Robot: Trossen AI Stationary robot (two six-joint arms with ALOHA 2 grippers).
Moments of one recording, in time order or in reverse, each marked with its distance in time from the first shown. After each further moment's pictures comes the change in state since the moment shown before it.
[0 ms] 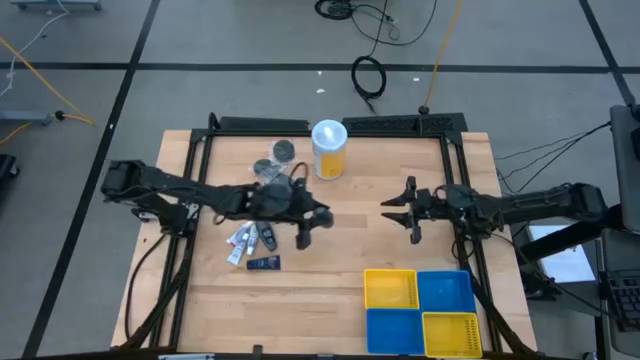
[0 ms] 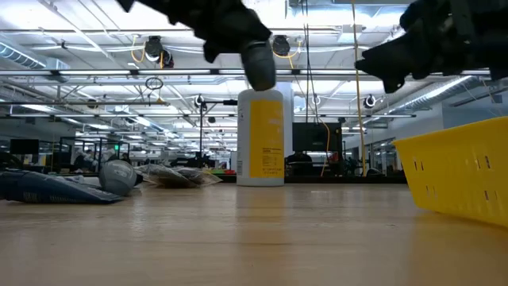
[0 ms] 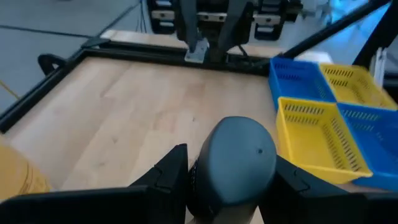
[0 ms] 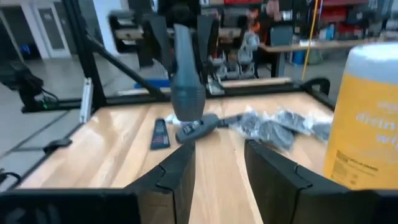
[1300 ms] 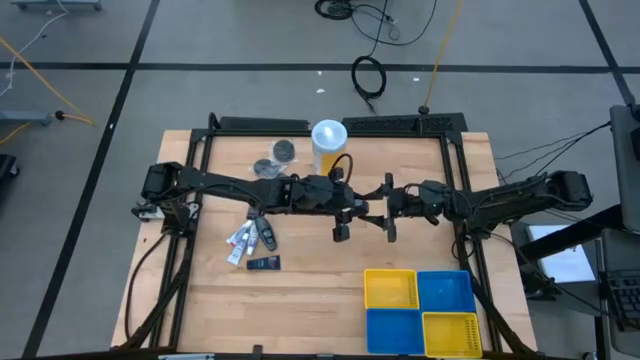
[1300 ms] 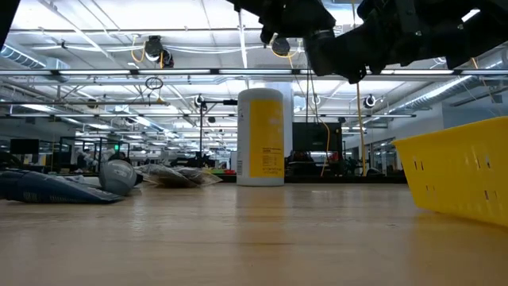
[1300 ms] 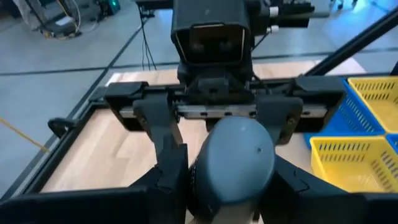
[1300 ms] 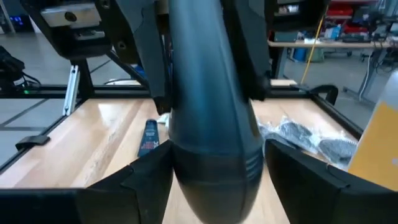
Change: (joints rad) left arm 0.032 0.294 0.424 -0.071 -0.008 0.195; right arm -0.006 0.370 0.201 0.134 -0.003 -0.086
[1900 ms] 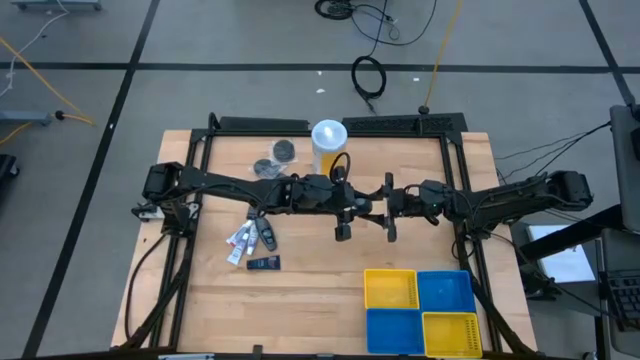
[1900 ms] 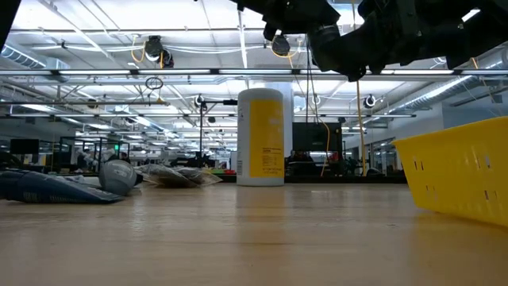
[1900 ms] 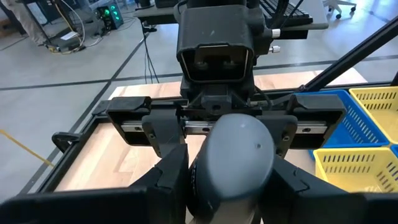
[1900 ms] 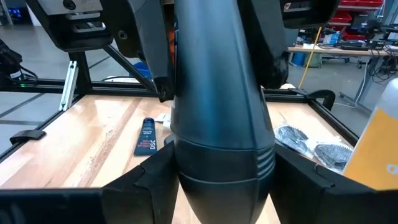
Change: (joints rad) left arm 0.000 0.007 -0.001 0.054 0.000 0.025; right arm 0.000 -0.001 0.000 -0.003 0.002 -0.038
